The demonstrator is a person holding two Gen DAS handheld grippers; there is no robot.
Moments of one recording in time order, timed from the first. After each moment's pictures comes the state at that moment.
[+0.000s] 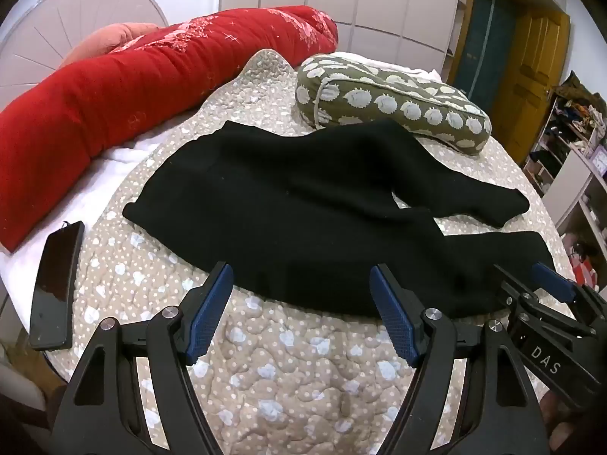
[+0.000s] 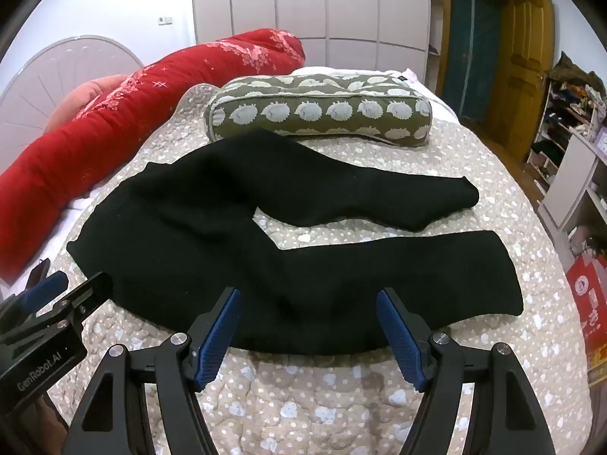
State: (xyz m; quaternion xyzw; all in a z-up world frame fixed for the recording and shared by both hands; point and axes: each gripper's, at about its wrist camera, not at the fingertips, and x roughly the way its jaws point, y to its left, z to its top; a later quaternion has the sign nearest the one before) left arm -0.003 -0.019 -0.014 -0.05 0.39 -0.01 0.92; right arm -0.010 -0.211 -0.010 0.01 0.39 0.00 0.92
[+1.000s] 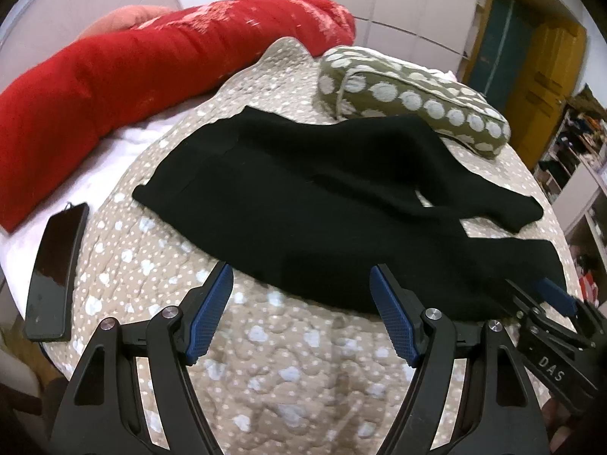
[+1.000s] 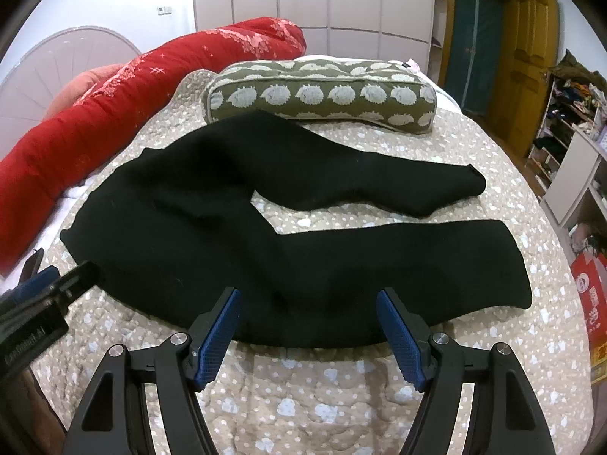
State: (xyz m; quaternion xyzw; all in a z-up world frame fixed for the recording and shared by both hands) left arm 0.005 0.004 -0.029 -0.08 0.40 0.01 0.91; right arm -0.009 -0.211 -0.024 0.01 0.39 0.00 0.92
